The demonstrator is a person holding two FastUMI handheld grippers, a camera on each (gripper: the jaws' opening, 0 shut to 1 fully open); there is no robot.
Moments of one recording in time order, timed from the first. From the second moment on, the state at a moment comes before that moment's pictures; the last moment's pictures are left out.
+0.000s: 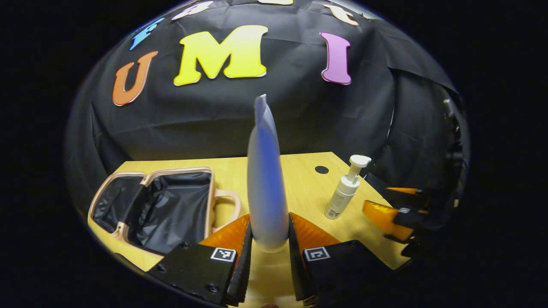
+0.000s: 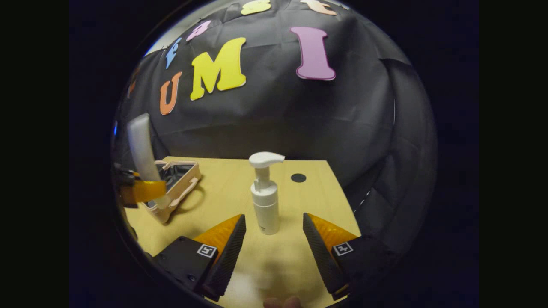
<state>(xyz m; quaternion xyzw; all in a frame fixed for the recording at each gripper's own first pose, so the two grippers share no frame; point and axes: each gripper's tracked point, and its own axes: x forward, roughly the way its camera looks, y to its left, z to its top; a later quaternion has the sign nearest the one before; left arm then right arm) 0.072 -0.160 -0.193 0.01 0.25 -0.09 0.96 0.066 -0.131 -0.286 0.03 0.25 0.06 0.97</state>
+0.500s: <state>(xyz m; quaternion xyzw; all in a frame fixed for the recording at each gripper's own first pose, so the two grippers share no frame) 0.021 -0.030 -0.152 0.01 0.26 0.05 0.97 0.119 -0.111 -0.336 -0.01 0.26 0.05 0.96</state>
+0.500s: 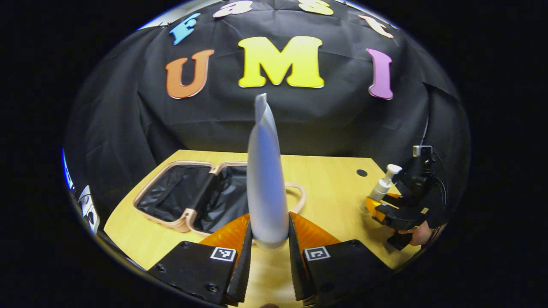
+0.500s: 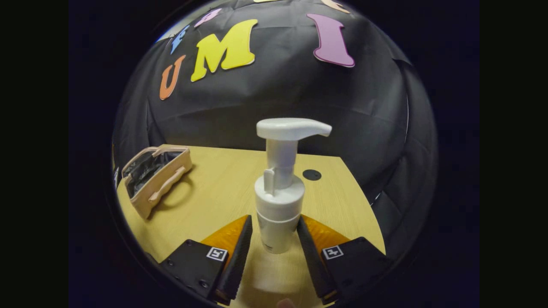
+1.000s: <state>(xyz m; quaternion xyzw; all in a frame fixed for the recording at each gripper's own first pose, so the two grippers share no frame) 0.046 0.035 -0.153 -0.01 0.27 0.01 0.96 0.107 -0.107 -0.303 0.00 0.28 0.02 0.96</state>
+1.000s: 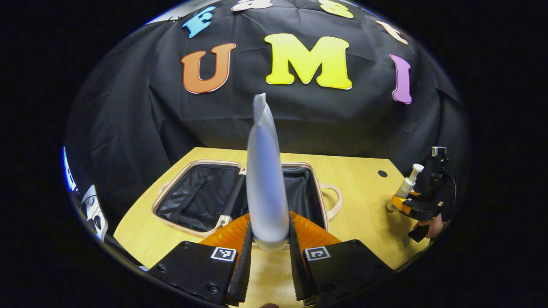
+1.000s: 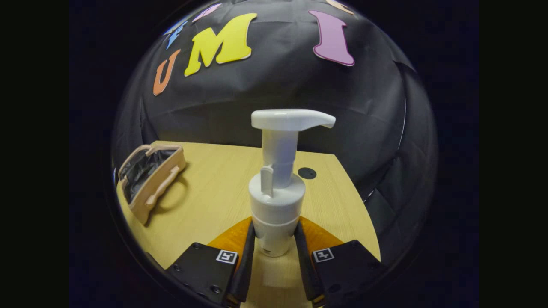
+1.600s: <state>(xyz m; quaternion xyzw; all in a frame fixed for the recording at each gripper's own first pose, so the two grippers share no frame) 0.124 0.083 -0.273 -0.02 0.46 -0.14 0.88 -0.014 -0.020 -0.133 0.10 0.28 0.11 0.95</state>
